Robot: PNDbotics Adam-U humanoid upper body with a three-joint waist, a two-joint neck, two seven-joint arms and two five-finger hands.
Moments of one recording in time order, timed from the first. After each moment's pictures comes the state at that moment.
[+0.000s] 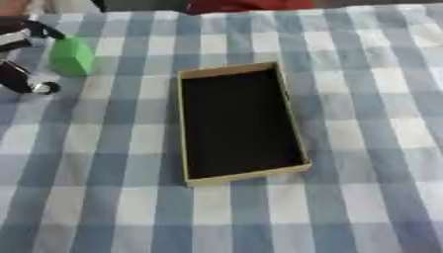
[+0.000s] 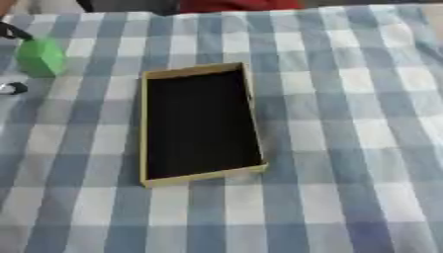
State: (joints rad) left arm -1.11 0.72 -0.08 -0.98 -0.75 -0.19 -0.55; right arm -0.50 -0.66 -0.06 -1.98 0.46 0.07 -0.69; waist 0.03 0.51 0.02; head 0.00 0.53
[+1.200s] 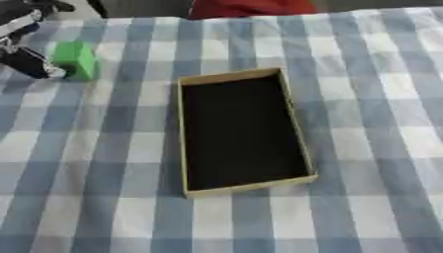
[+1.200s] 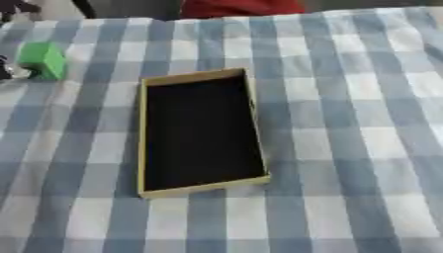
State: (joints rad) left arm -1.15 0.73 -0.07 -0.98 -0.77 -0.20 -0.43; right arm -0.55 -0.66 -0.05 -1.98 0.45 0.06 -0.68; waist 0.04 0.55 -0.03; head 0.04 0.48
